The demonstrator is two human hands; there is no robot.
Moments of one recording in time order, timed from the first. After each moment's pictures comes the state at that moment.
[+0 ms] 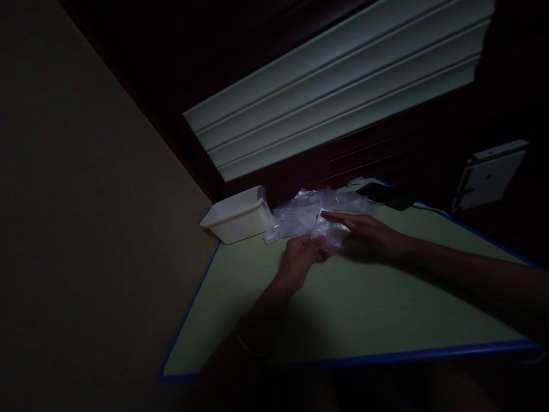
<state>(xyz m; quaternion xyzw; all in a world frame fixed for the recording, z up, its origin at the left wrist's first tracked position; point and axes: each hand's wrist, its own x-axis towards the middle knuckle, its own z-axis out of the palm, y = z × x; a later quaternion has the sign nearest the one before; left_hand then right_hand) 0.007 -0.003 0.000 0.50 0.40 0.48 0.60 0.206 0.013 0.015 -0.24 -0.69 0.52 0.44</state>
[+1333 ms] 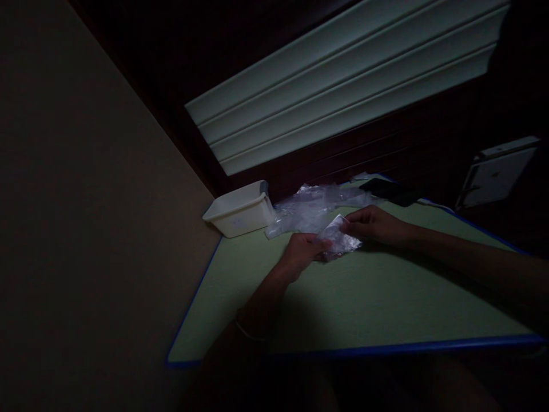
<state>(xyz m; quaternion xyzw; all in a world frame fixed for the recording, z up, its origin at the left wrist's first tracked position) -0.003 0.003 -0.001 0.55 0.43 0.39 0.60 0.214 0.027 0.007 -0.34 -0.67 0.55 0.36</state>
